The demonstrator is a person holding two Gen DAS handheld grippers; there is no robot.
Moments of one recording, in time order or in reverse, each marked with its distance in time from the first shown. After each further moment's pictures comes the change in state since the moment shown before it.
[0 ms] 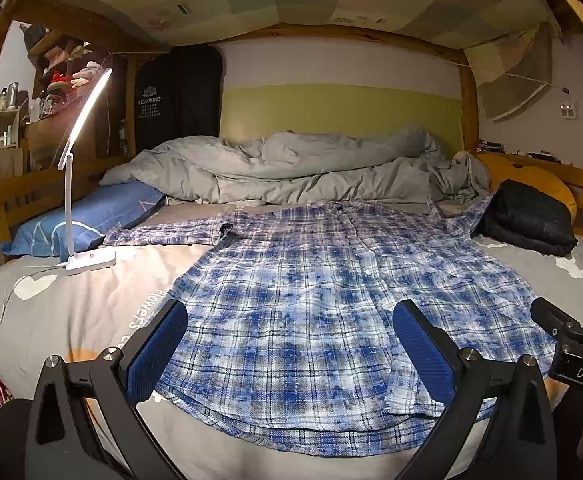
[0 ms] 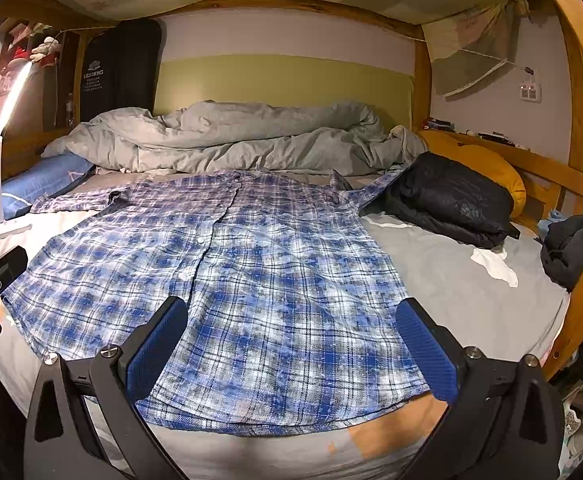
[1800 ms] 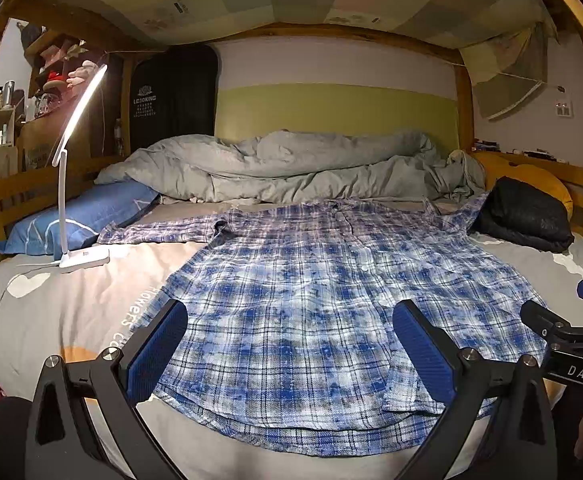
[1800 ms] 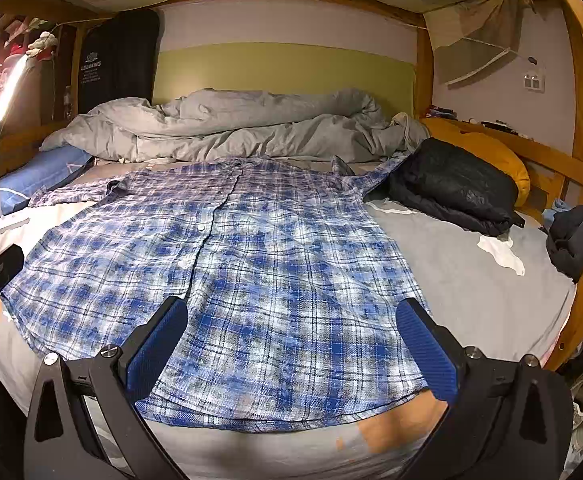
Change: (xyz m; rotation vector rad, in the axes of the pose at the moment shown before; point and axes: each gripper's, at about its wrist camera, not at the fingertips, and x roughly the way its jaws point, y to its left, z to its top) left arm 0.003 0.003 -0.009 -0.003 -0.002 -0.024; right arm 0.012 0.006 -0.007 0.006 0.039 -0.001
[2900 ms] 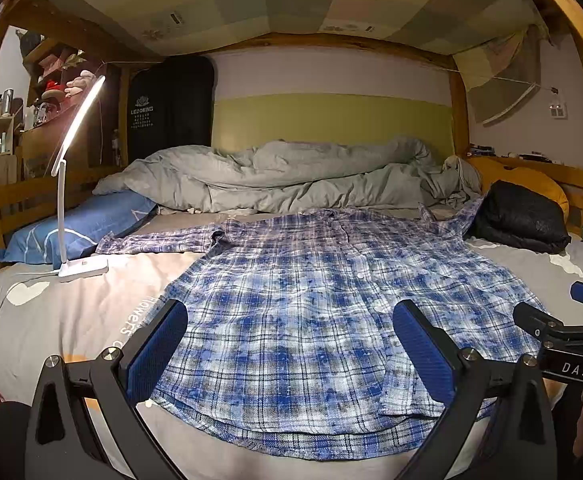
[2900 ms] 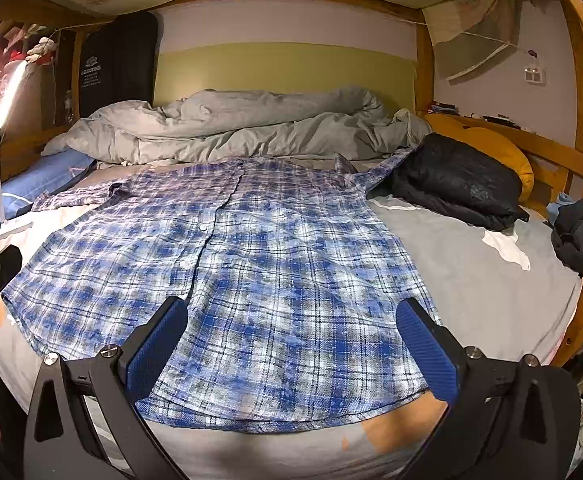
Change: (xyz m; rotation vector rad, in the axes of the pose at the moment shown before) left arm -0.005 -0.007 0.000 0.015 -0.040 -0.005; right arm 0.003 -0.002 -0.001 0.018 0.003 0.018
